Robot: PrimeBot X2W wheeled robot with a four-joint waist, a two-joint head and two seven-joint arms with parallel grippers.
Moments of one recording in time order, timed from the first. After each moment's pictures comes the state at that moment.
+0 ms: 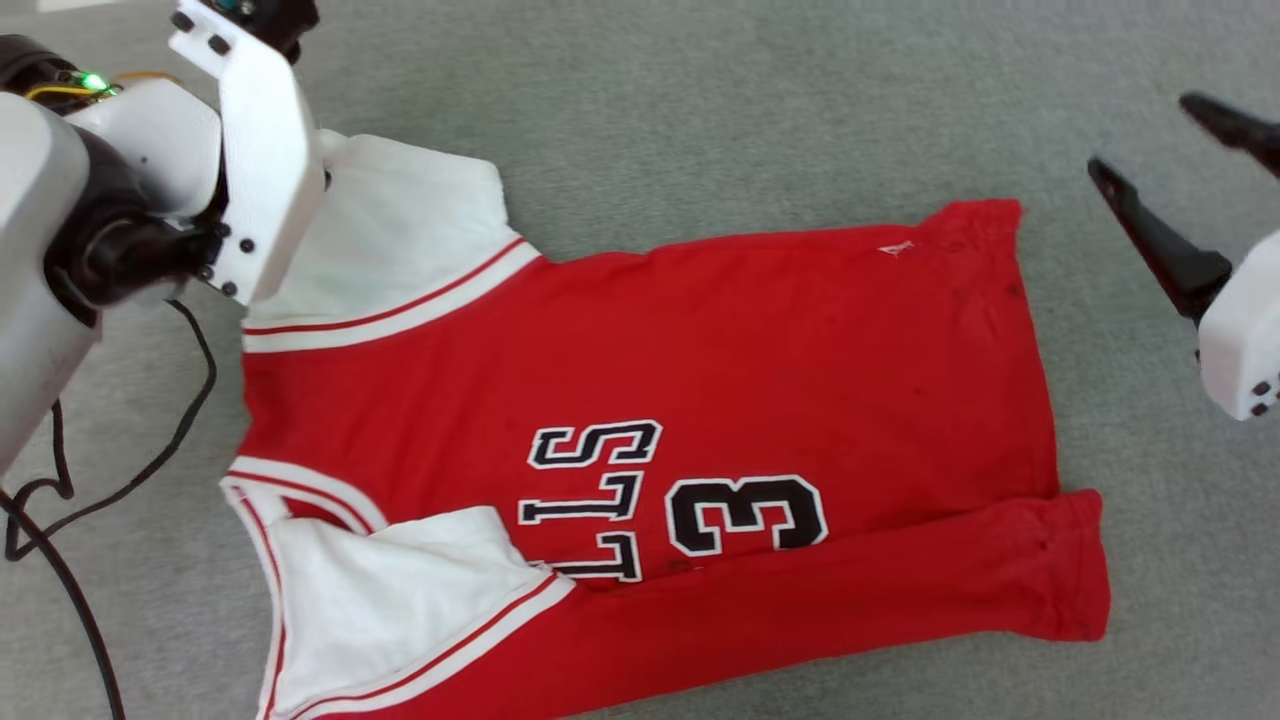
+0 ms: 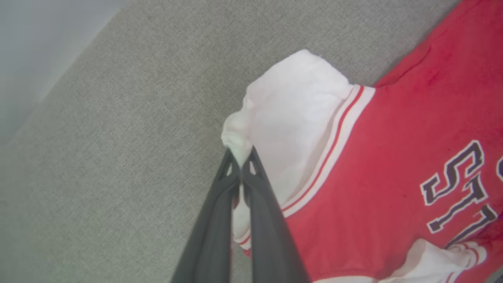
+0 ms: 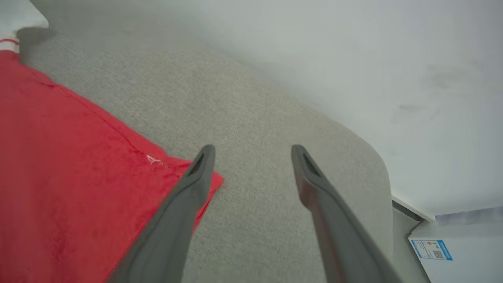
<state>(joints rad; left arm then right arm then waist) -1.23 0.78 -0.96 0.29 -1.00 -0.13 0.86 -0.63 -0.72 0.36 -0.07 0.44 0.13 0.39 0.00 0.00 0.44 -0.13</state>
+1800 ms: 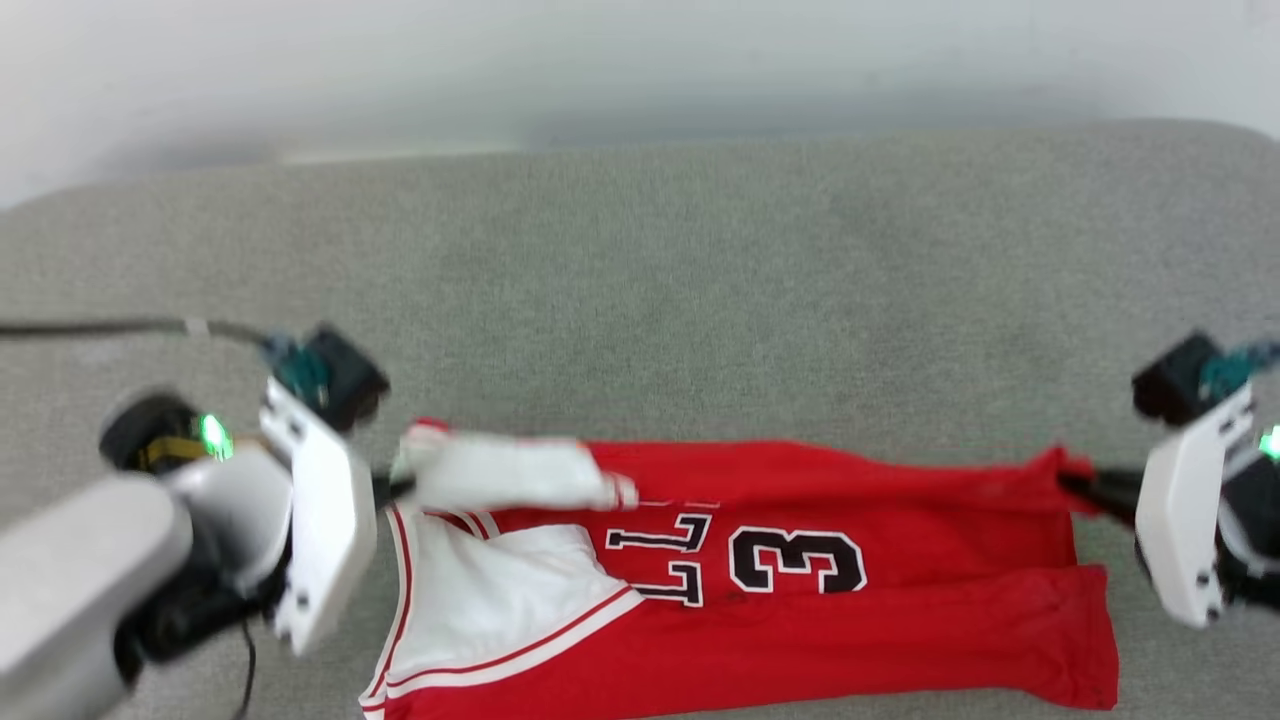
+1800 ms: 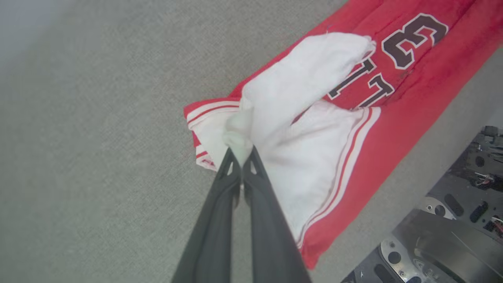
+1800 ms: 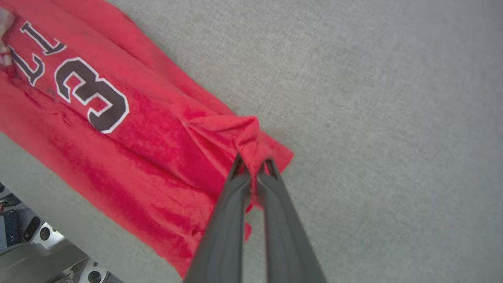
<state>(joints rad) -0.84 0.99 -1.14 -0.09 -1.08 -0.01 0.51 -0.72 -0.91 1.05 0.25 1.03 0.13 0.36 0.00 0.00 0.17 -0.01</state>
